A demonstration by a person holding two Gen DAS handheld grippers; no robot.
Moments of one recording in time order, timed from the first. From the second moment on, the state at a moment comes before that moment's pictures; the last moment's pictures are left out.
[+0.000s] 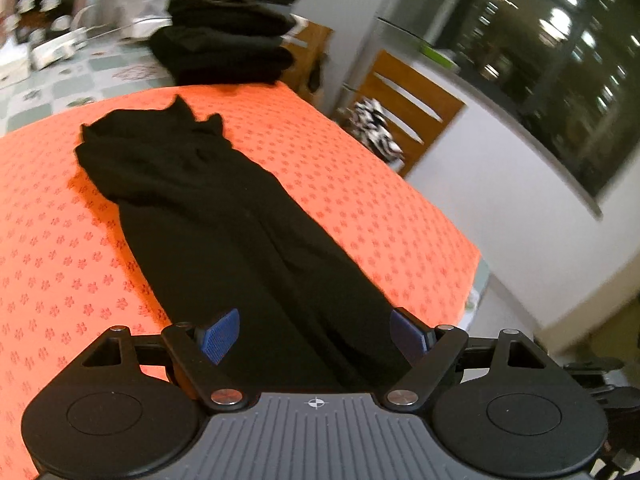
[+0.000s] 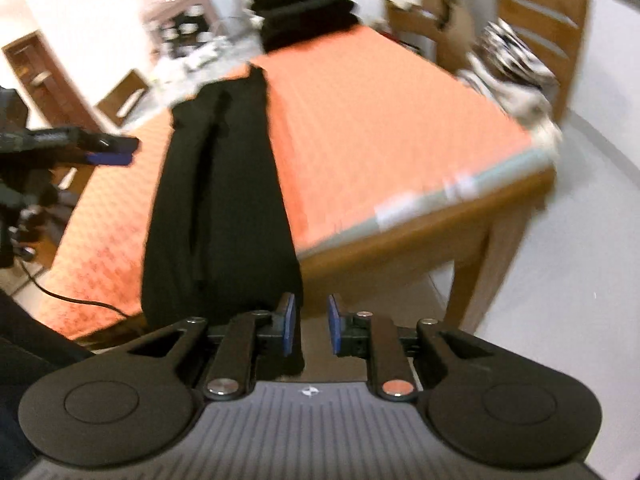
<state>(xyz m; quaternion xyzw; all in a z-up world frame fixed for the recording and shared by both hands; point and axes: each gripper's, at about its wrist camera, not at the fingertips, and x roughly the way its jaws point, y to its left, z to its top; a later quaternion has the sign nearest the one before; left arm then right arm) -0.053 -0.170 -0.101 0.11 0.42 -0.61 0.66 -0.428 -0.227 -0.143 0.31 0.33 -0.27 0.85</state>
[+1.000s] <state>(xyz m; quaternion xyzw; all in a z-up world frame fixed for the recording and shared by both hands) 0.105 -0.187 -0.061 -0.01 0.39 -0.46 0.80 -0.169 -0.479 -0.024 0.17 0.36 -0.05 0.92</state>
